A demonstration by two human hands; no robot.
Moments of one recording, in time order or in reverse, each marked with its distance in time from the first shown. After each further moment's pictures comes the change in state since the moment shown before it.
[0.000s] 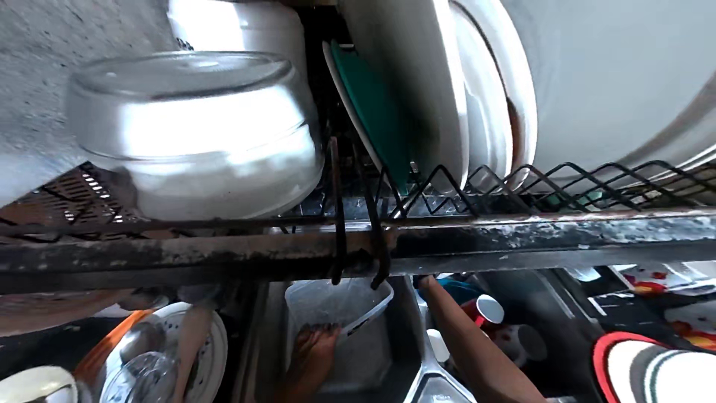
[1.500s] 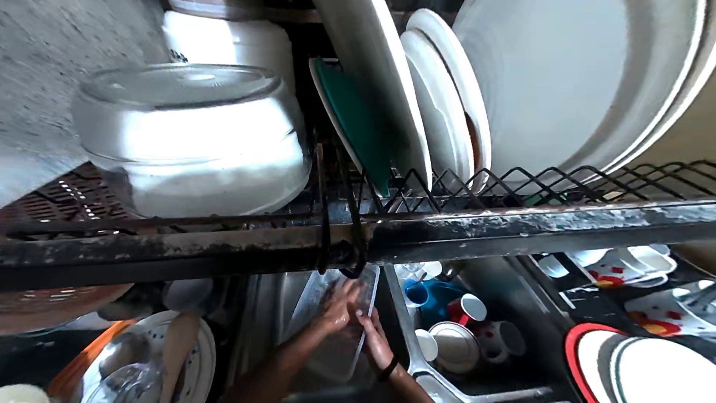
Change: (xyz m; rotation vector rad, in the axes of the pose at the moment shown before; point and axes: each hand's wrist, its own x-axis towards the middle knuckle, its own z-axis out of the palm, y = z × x) left_hand 0.130 0.005 0.031 -0.265 0.216 0.378; right_hand -0.166 0.035 0.059 0.619 -0.275 0.205
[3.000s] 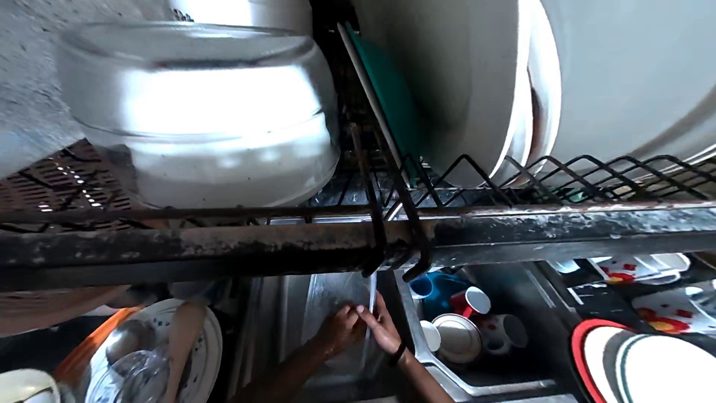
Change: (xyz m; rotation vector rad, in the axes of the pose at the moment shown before) left_hand -0.061 -0.008 0.029 -0.151 0.060 0.139; right_hand 0.014 0.009 -0.015 -0.242 -0.104 -0.116
